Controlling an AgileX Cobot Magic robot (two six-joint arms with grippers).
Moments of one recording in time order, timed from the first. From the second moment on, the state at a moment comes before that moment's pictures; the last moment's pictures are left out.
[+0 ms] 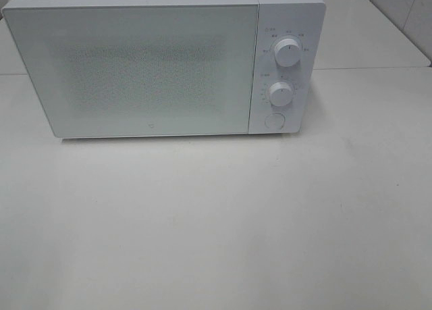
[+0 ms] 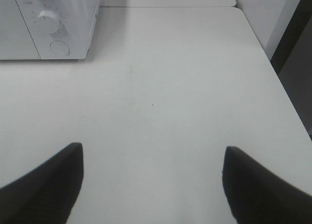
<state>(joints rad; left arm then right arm) -0.03 -0.01 -0.50 -0.09 1.05 0.12 0.02 0.00 -0.51 -0.10 1.02 0.07</state>
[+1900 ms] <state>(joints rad) -0.03 -0.01 -0.50 -0.09 1.05 0.12 0.02 0.69 -0.56 -0.11 0.25 0.08</state>
